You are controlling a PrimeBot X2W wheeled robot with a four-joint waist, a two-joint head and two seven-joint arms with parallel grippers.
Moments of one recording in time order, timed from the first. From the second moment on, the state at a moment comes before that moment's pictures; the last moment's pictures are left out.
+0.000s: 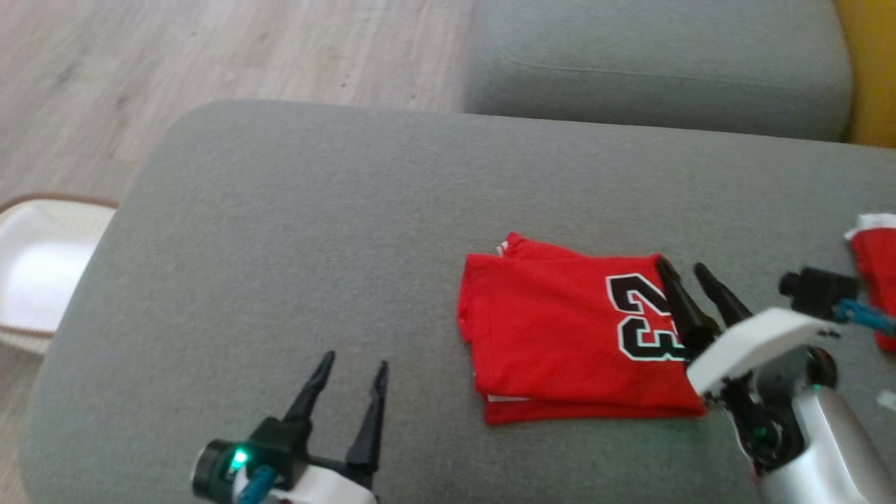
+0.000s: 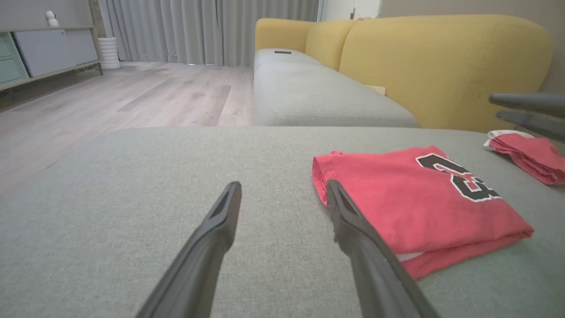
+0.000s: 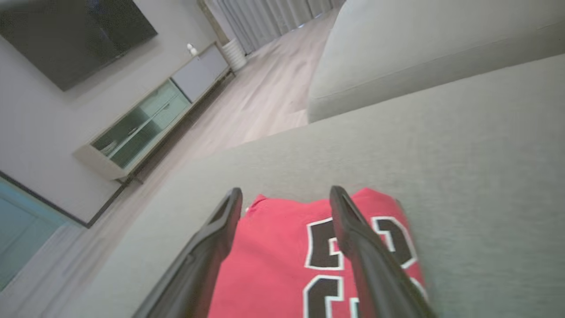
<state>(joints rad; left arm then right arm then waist) 0.10 0.06 -0.39 0.13 -0.11 0.04 -0.25 -0.18 -0.14 0.12 0.29 0.68 0.13 0.24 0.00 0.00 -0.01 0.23</state>
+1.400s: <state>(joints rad) 0.36 0.06 -0.15 0.03 -0.05 0.04 -0.25 0.13 -0.10 0.16 0.34 0.20 0.13 -0.25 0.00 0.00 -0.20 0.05</state>
